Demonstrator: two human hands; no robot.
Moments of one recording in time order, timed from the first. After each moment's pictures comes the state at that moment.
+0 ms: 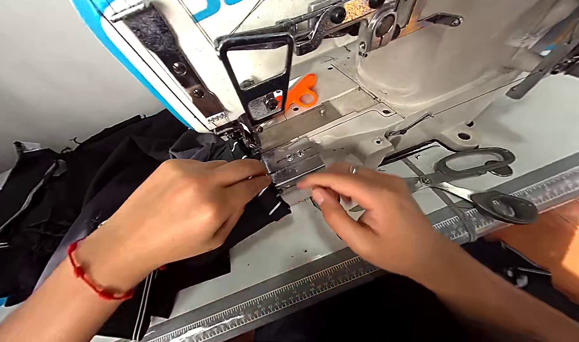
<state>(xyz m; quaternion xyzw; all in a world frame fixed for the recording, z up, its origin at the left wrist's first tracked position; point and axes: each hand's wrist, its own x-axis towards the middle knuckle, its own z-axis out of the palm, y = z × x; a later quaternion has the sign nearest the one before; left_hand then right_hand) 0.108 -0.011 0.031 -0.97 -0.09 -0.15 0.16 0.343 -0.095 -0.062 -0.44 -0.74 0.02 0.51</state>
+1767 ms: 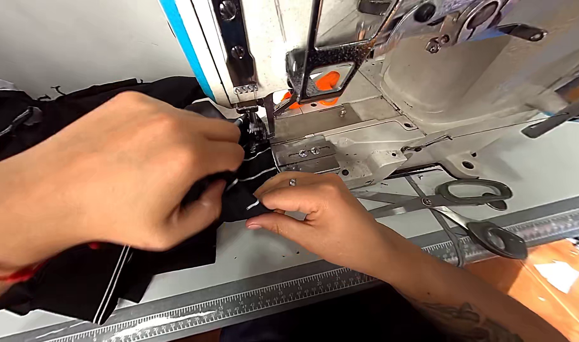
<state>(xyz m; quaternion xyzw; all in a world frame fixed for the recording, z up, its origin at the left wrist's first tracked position) 0.084 0.001 0.055 -0.98 -0.10 -0.12 0.14 0.307 -0.065 -0.050 -0.27 -0.81 0.19 0.48</state>
